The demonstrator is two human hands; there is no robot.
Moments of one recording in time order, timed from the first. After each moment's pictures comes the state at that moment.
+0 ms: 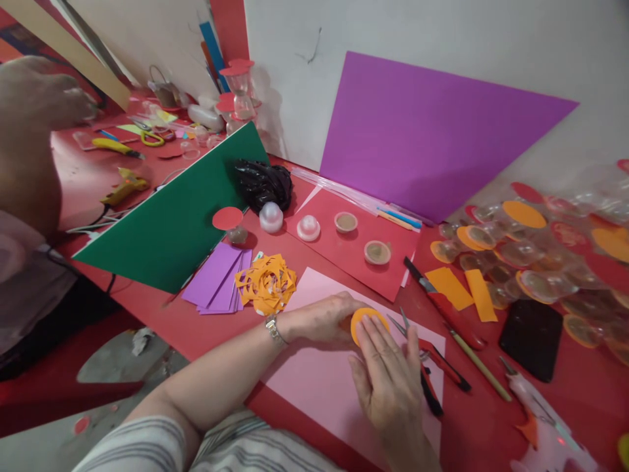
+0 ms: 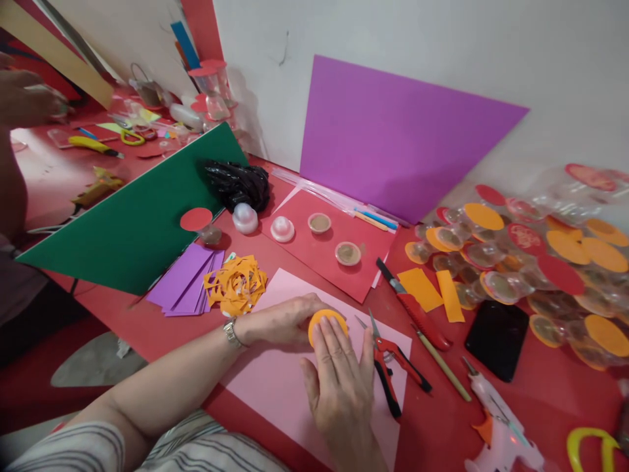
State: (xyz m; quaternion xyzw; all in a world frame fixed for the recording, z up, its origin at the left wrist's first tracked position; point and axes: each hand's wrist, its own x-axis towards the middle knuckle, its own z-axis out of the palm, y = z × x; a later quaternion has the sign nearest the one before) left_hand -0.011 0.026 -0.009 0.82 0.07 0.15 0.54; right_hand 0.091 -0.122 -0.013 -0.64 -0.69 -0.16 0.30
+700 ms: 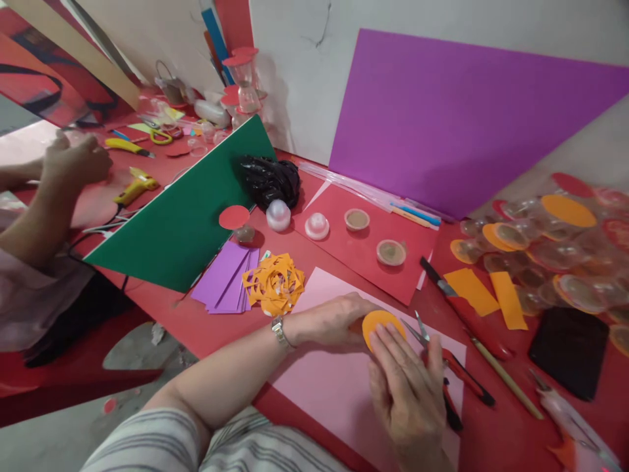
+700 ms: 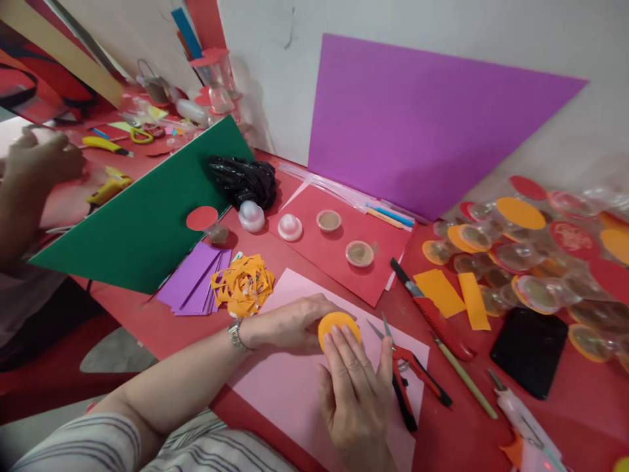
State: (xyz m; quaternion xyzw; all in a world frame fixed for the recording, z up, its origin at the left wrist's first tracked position) left_hand -0.010 0.029 -0.008 0.81 0.08 0.15 0.56; right_hand 0.095 -0.120 -0.007 -0.62 -0.68 -0.15 0.36
